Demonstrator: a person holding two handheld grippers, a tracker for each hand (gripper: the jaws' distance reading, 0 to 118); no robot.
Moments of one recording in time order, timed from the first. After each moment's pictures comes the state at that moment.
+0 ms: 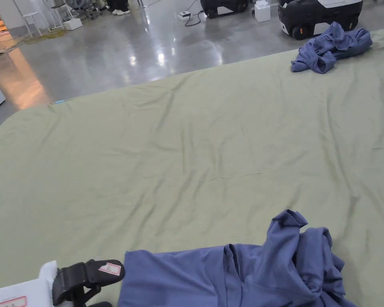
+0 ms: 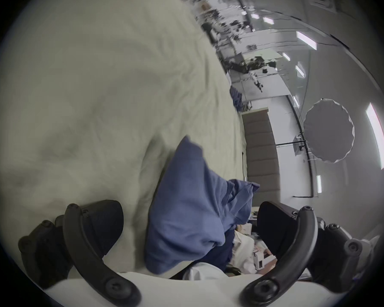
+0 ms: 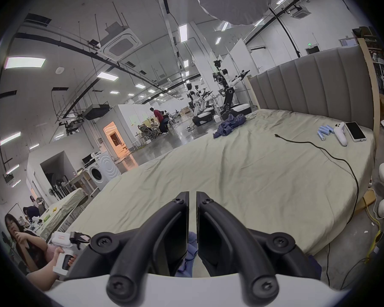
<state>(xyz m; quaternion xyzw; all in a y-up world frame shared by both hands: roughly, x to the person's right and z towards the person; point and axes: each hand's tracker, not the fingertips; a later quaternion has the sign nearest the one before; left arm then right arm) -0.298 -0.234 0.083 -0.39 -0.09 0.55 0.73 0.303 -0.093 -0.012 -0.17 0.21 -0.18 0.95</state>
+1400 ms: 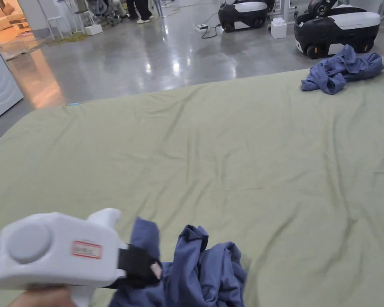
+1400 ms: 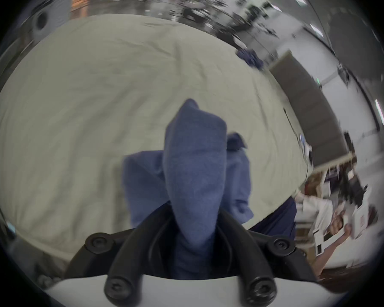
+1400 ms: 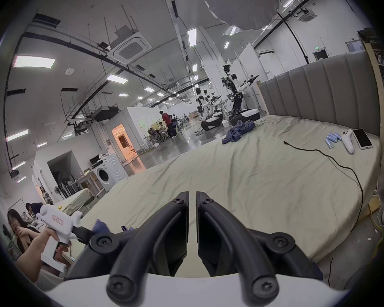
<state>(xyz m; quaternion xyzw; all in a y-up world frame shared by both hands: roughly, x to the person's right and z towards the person) -0.164 -0.114 0.012 -0.52 -0.02 0.21 0.83 0.313 -0.088 -0.010 -0.15 0.23 -0.19 0.94</state>
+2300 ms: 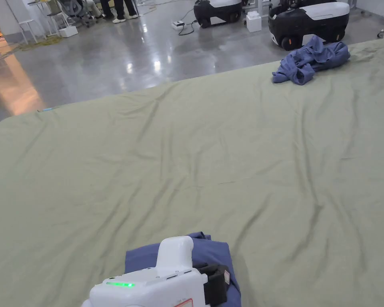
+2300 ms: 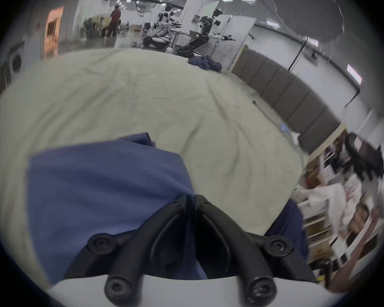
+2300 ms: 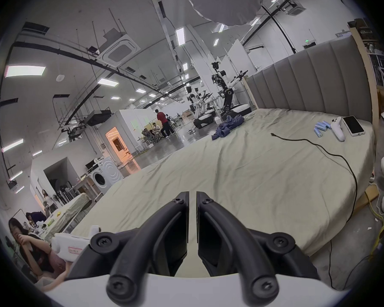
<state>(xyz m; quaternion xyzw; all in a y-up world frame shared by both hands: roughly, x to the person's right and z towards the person) -0.049 -0.196 0.000 -0.39 -0.08 0.21 0.89 0.340 -0.109 -0.009 -0.16 0.21 -0.20 0.94</state>
